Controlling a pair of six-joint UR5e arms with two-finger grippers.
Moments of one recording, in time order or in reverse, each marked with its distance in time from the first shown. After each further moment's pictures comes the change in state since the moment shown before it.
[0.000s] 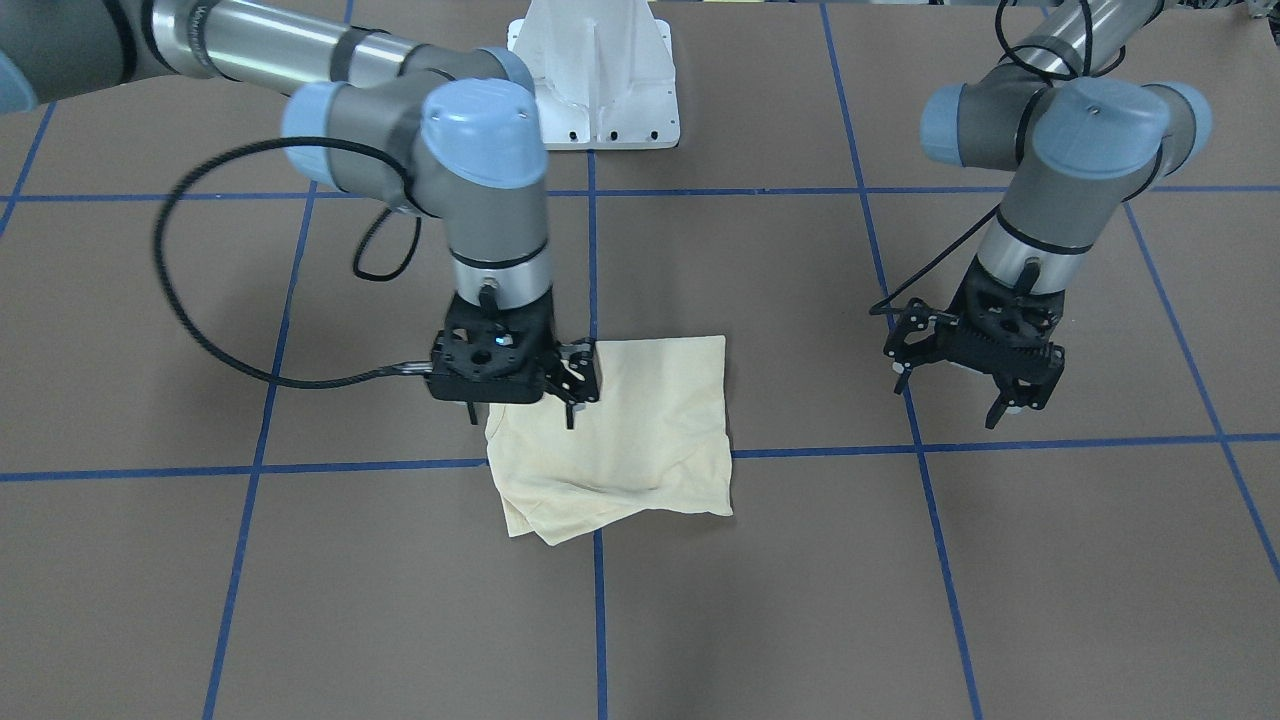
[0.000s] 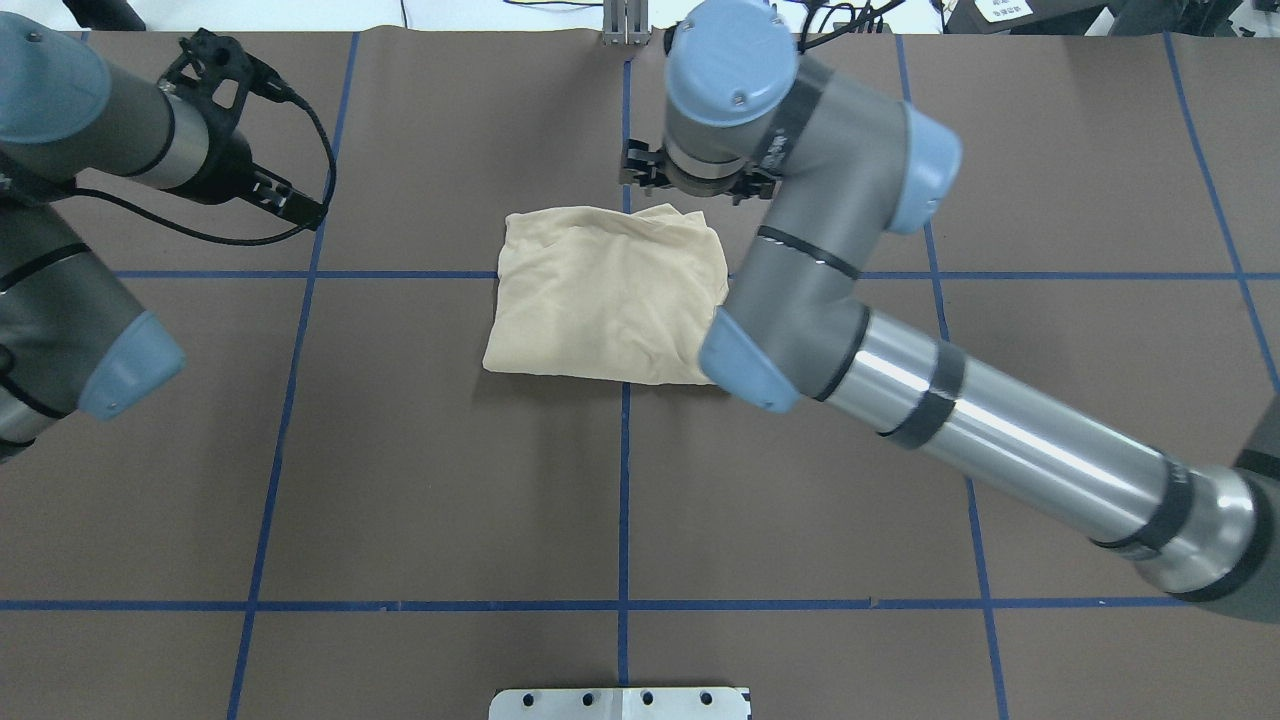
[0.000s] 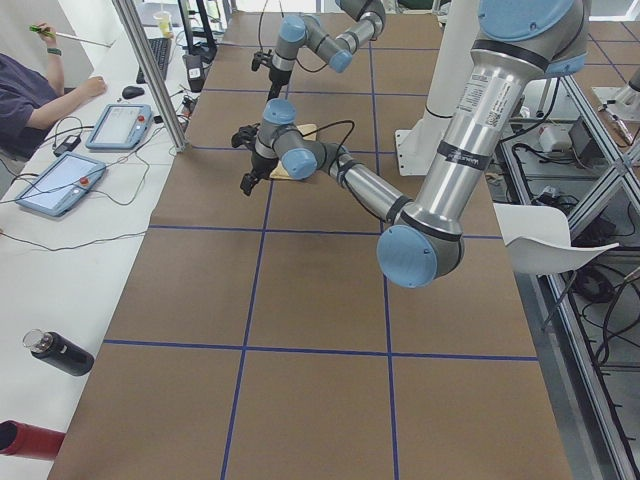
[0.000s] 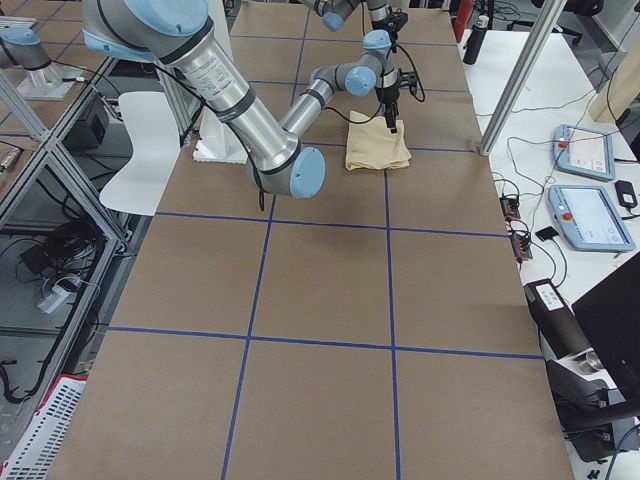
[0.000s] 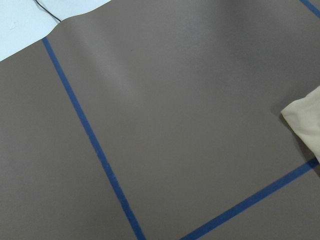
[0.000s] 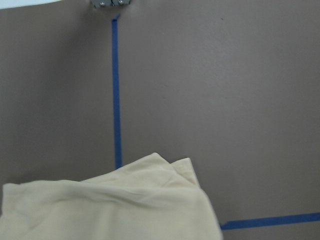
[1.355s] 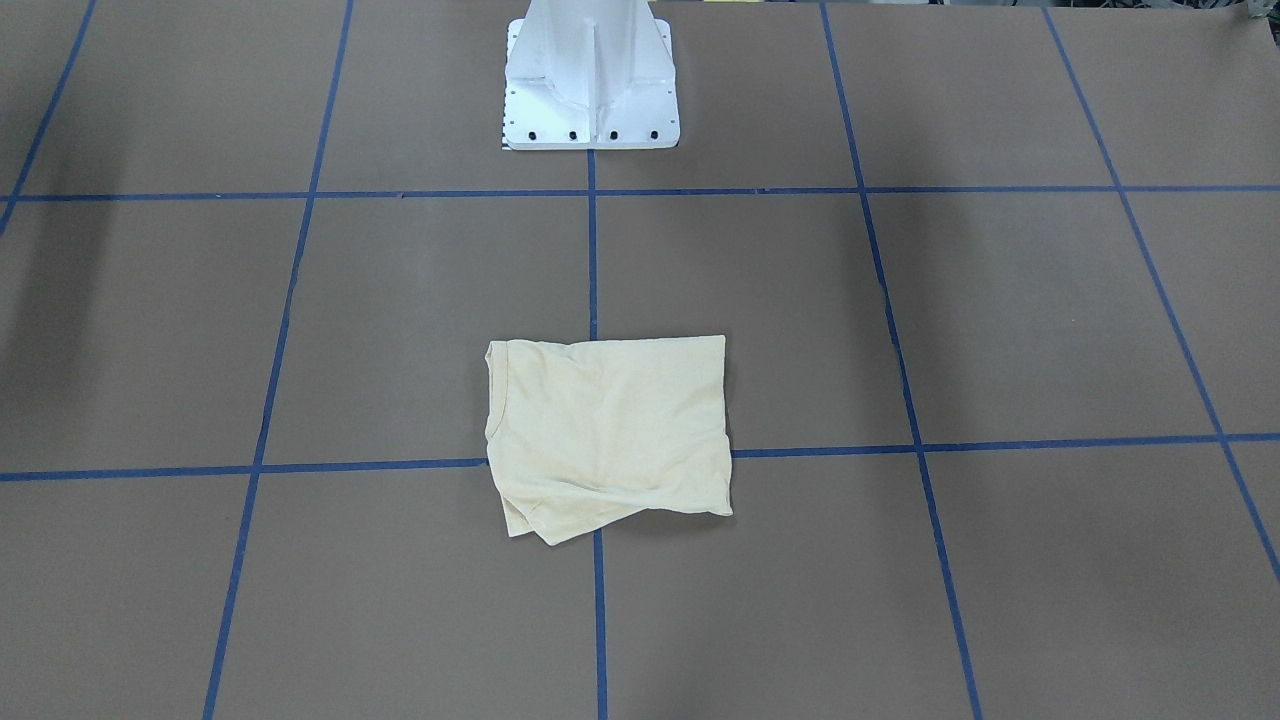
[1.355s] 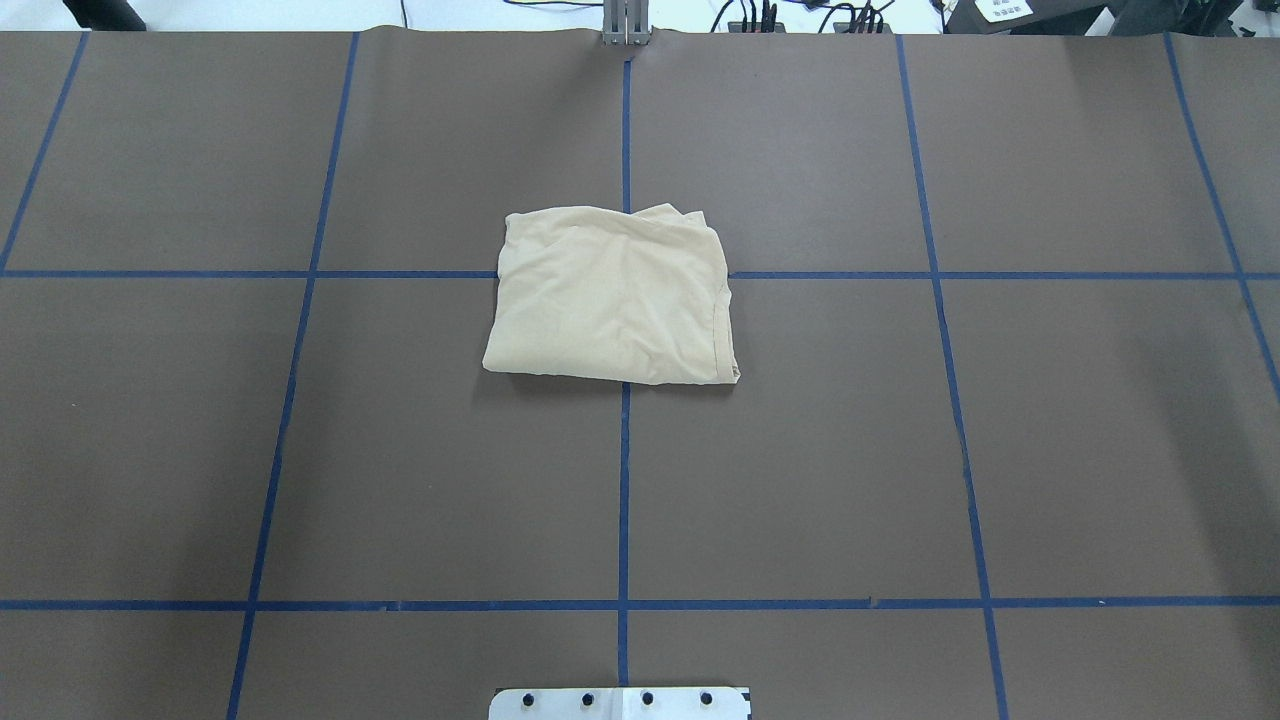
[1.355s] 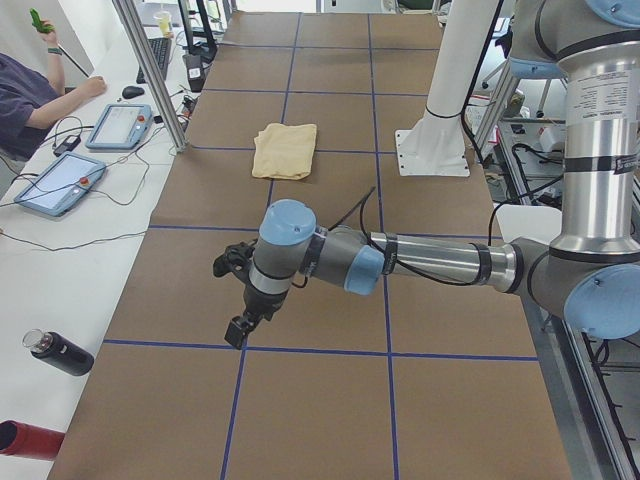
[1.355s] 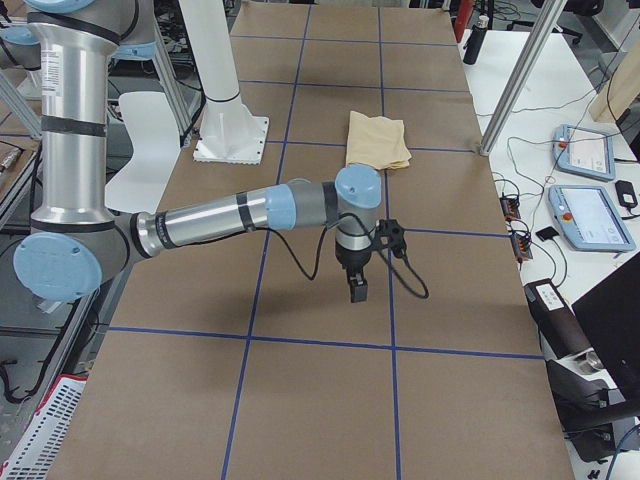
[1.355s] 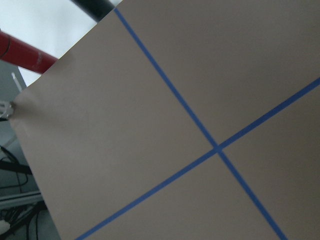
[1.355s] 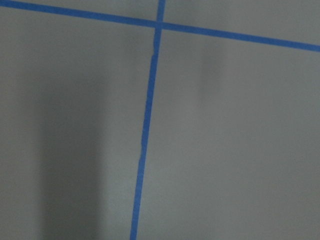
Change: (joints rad) left arm -0.716 0.429 0.055 0.078 -0.208 0.813; right arm 0.839 -1.020 0.275 -0.116 0.456 -1.254
